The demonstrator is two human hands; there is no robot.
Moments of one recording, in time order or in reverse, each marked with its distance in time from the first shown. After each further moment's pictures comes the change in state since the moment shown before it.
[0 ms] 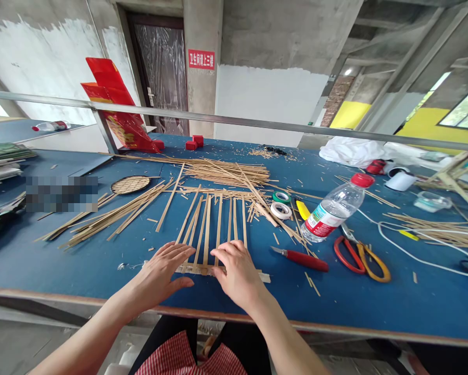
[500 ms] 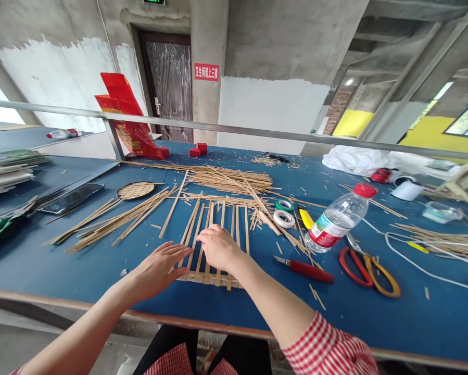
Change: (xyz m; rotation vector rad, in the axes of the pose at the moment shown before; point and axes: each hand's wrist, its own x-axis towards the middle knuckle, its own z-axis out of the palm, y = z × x) left_hand 0.010 -0.019 -0.011 0.033 -0.109 -0.053; right_hand 0.078 0.000 0.006 -0.145 -0.173 -0.229
